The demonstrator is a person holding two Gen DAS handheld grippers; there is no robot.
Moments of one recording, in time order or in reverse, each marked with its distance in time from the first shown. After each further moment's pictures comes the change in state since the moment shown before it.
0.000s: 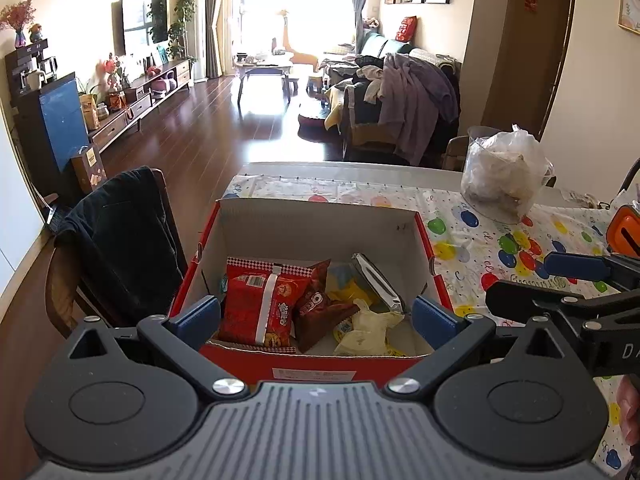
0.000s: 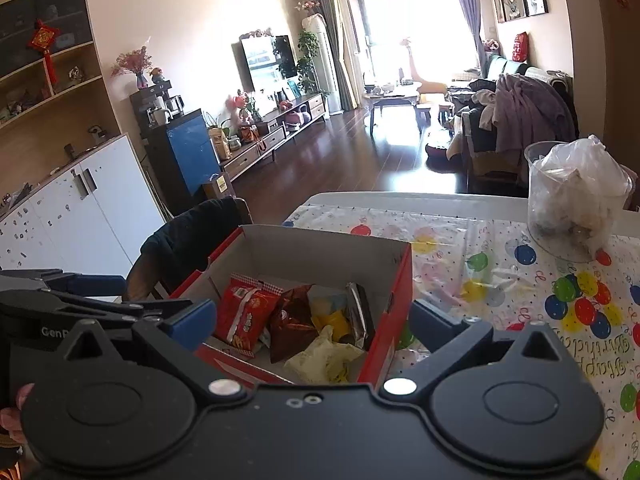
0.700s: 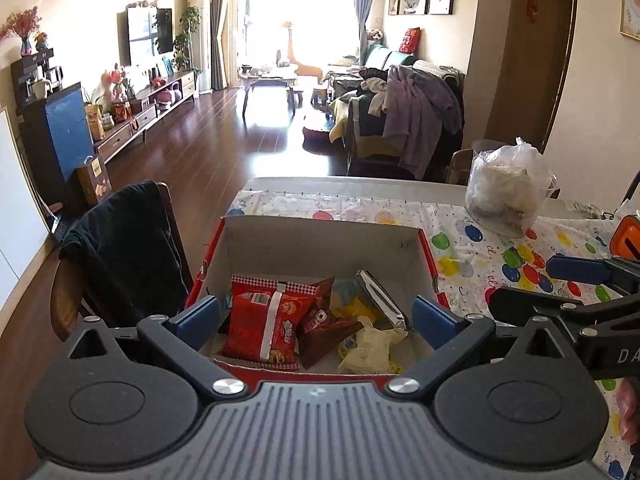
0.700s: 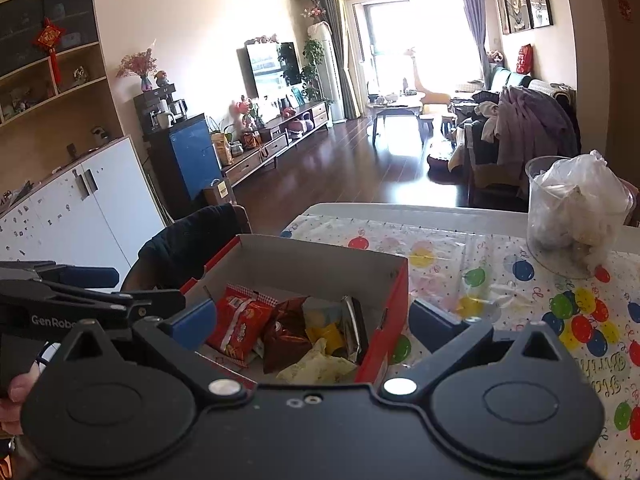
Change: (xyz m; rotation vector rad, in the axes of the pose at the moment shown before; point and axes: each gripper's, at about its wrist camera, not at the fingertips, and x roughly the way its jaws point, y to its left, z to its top) left arm -0.004 0.001 0.008 -0.003 -0.036 0.014; right arm -0.001 -0.004 0.006 -0.026 -0.023 0.003
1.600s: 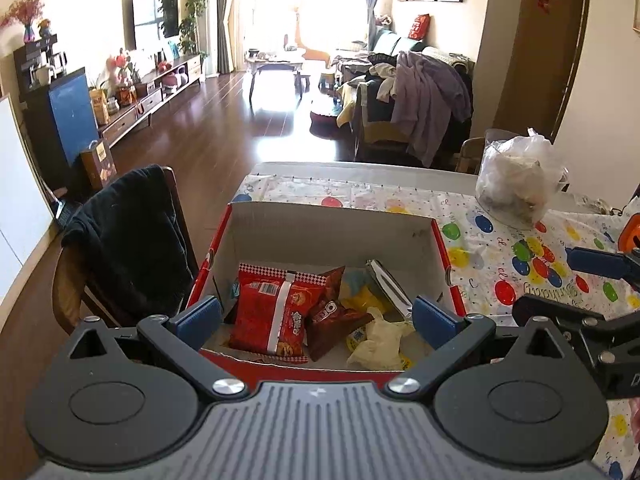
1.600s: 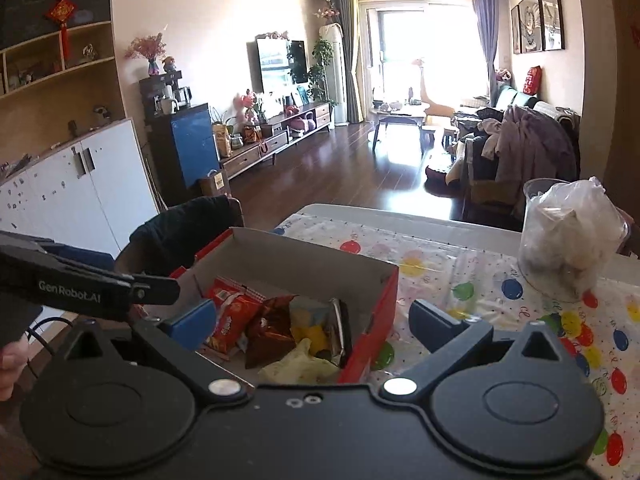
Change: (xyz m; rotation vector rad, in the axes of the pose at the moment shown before) left arm 0.011 0.003 0.003 -0.012 0.043 0.020; right arm -0.001 0.003 0.000 -0.087 -0.005 -0.027
